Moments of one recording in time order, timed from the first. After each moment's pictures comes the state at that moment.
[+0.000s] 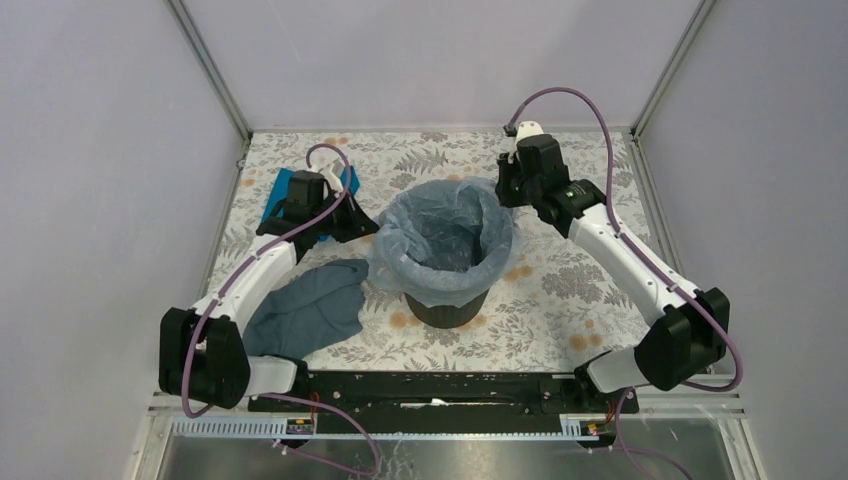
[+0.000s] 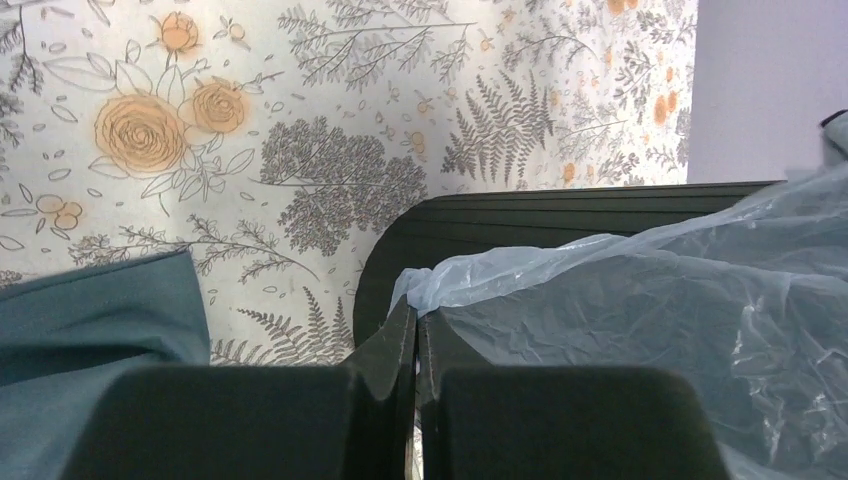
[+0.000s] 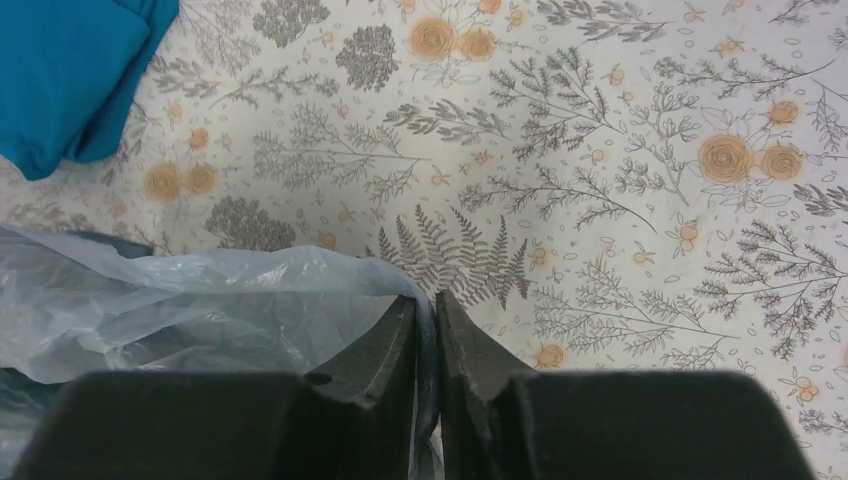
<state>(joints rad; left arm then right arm) -0.22 1.29 0.95 -0.32 0.44 -0.59 0.48 1.44 1.32 -0.51 0.10 0.22</state>
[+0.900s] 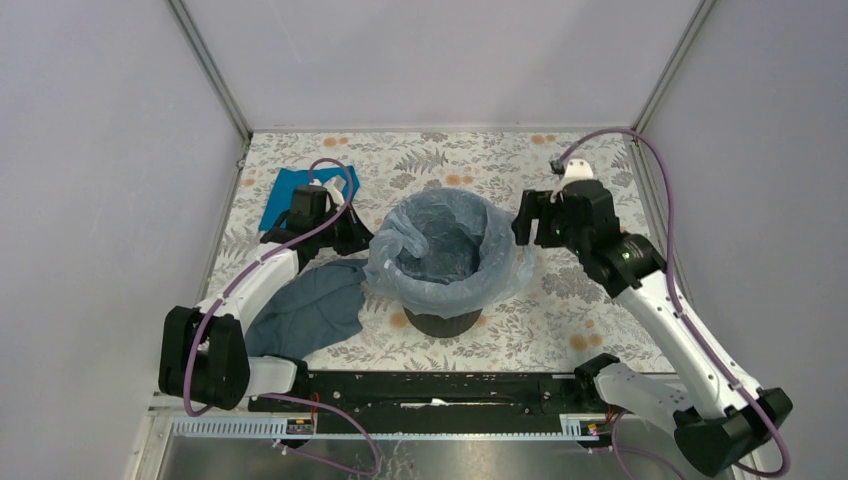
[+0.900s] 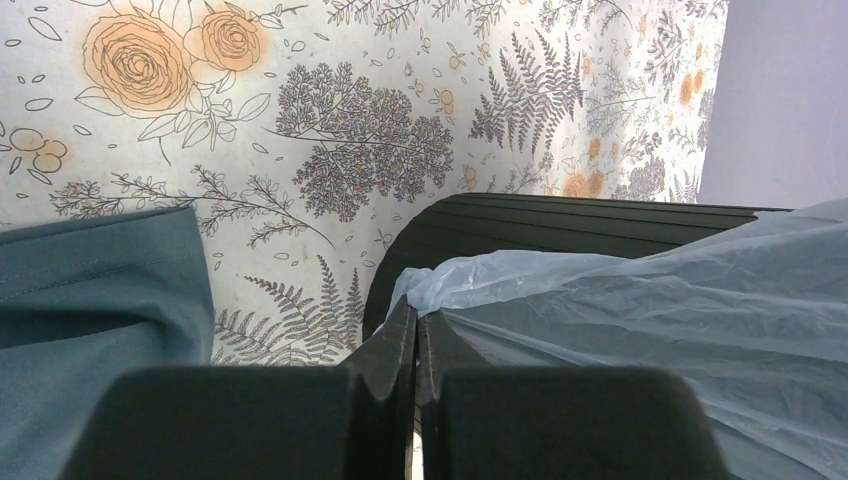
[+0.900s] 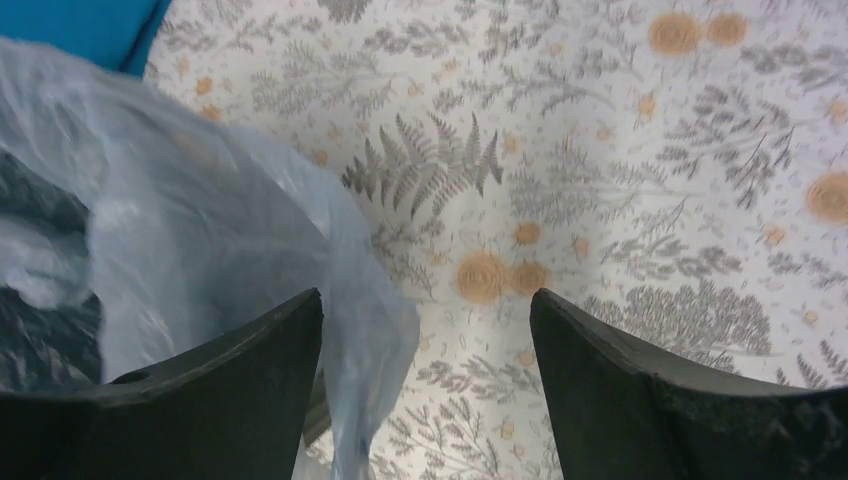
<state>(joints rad) -0.22 1.30 0.83 -0.28 0.45 -0.62 0.47 1.05 1.12 -0.66 0.12 0.32</state>
